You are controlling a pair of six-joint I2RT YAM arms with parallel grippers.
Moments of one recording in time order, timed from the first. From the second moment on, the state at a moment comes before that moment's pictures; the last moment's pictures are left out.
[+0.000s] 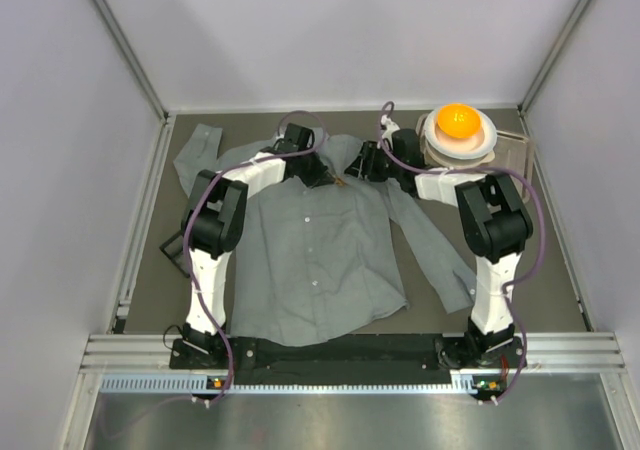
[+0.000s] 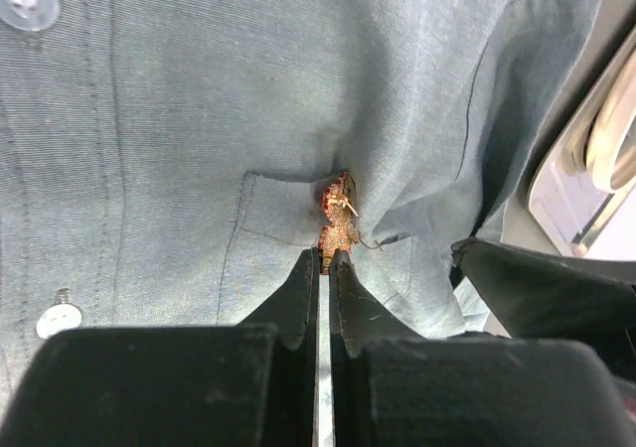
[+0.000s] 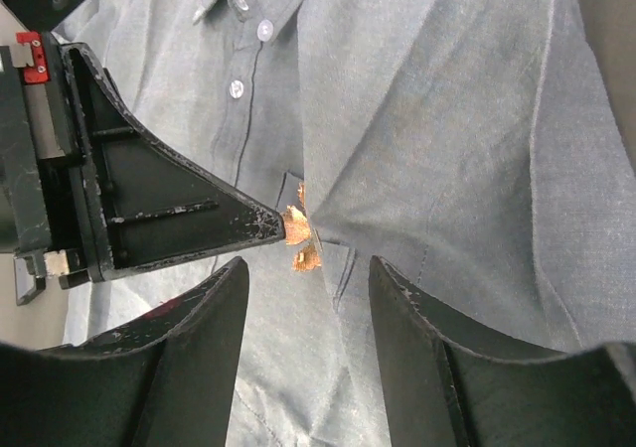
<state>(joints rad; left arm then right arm) -0.40 2.17 1.57 -0.26 0.24 -0.99 0.38 2.03 1.25 0.28 -0.42 0.50</state>
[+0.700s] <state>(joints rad) -0.39 2.10 1.53 -0.28 0.07 -0.93 0.35 1.99 1.20 0.32 -0.44 0.52</state>
